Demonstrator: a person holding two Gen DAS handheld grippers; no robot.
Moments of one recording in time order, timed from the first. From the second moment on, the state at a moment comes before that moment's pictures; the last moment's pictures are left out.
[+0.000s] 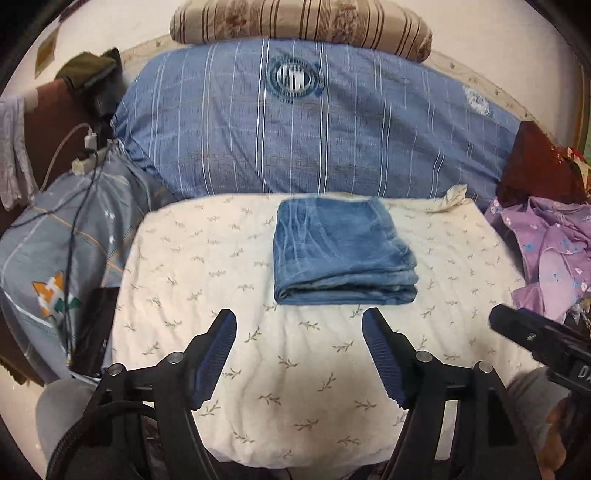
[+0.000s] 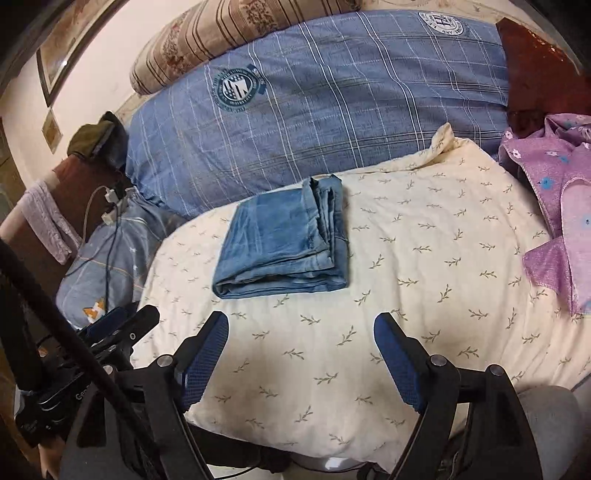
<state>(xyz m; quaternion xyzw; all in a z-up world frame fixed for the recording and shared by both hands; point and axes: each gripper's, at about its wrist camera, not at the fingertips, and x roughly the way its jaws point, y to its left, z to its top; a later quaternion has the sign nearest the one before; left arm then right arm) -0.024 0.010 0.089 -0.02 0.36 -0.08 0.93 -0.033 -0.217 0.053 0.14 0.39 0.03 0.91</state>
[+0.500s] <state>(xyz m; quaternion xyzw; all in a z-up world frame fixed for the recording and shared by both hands) -0.055 0.006 0.104 0.04 0.34 -0.05 0.94 -0.041 -0.207 0.054 0.14 0.40 0.03 0.91</state>
